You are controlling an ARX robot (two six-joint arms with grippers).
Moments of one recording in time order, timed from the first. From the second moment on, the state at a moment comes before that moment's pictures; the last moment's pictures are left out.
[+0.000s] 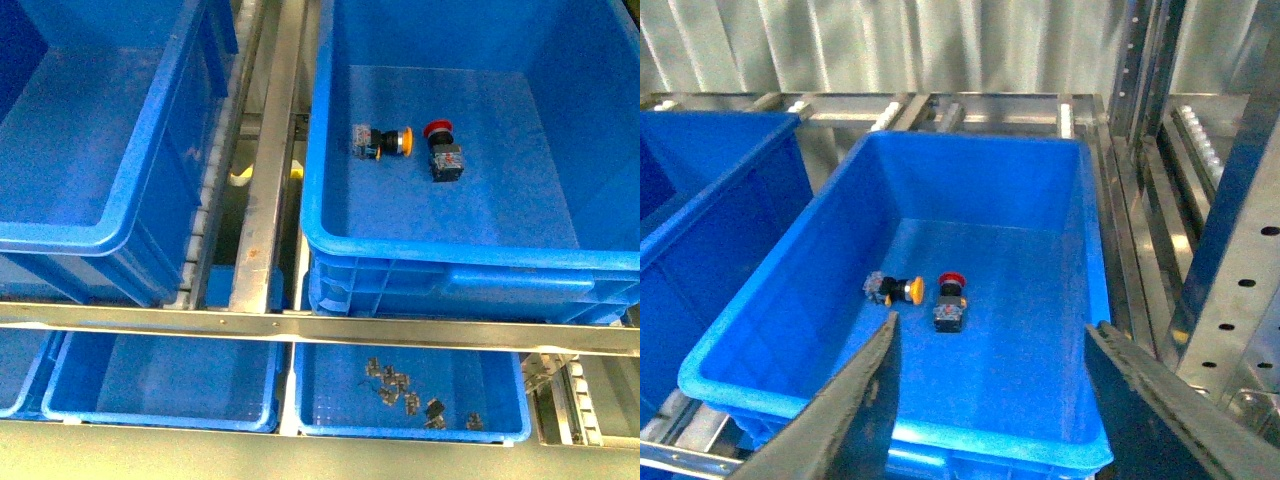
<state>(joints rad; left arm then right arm) 0.00 0.02 0.02 0.00 0.00 -0.01 0.00 0.00 0.02 0.00 0.00 -0.01</state>
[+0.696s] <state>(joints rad) 0.00 0.02 0.02 0.00 0.00 -0.01 0.00 0.00 0.02 0.00 0.00 -0.01</state>
